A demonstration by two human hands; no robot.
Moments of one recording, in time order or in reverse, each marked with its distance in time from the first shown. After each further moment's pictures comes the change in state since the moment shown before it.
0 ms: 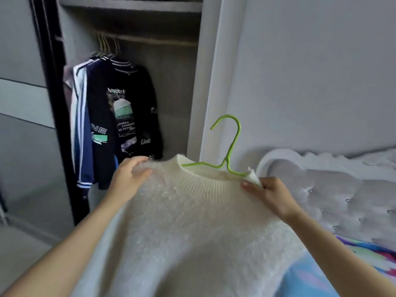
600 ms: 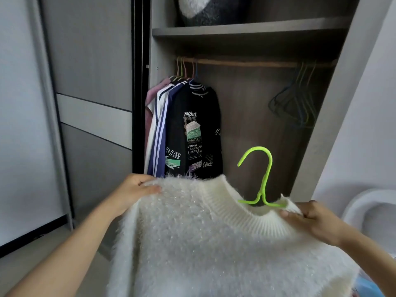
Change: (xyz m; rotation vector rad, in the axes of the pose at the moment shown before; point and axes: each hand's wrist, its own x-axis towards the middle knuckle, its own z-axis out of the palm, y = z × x) left_hand 0.121 -0.144 -0.215 -0.334 -0.223 -0.226; right_hand 0.125 -0.108 0.171 -0.191 -0.268 -0.215
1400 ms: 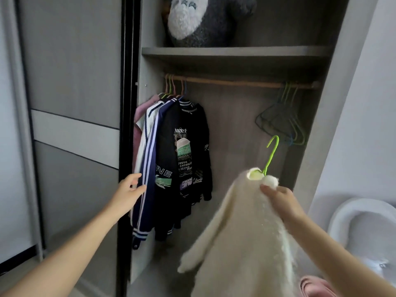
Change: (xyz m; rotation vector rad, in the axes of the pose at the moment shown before) left_hand 0.065 -0.011 -0.025 0.285 0.269 0.013; right_hand 0.081 -0.045 0.037 0.754 0.450 0.375
